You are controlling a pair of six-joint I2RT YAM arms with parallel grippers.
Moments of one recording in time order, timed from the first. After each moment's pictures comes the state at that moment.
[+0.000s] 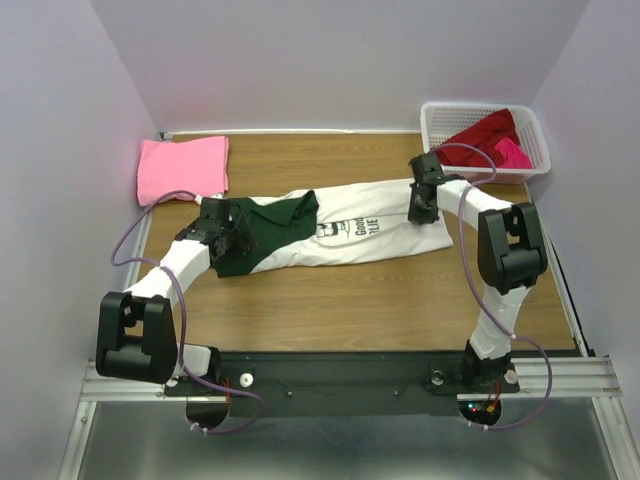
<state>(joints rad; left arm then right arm) -0.16 1.33 0.77 -0.40 -0.05 -0.51 0.23 1.92 1.34 -0.51 0.23 0.37</state>
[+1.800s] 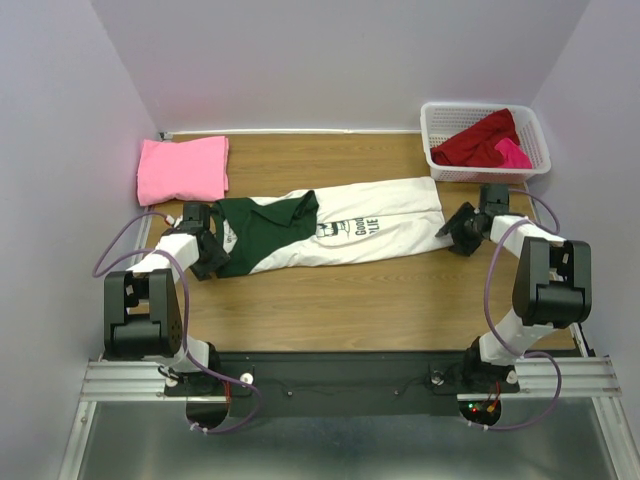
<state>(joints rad) 0.03 1.47 0.77 -0.49 -0.15 -0.61 -0.12 1.65 0.92 -0.31 -0.15 0.68</state>
